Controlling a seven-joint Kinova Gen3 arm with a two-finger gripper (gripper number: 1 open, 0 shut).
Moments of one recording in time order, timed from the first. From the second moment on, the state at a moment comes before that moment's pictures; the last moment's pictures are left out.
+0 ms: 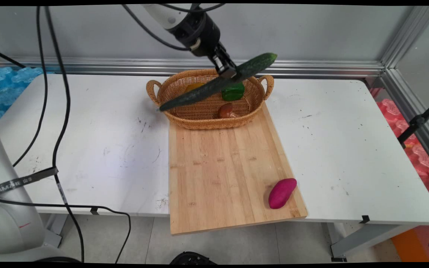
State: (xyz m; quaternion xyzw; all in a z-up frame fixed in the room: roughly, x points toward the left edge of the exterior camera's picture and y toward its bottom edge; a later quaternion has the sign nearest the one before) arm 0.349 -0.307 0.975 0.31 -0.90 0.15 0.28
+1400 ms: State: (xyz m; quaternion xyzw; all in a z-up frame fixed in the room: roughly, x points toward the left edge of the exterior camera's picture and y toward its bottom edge) arm 0.259 -0.286 0.880 0.46 -0.86 0.08 0.18
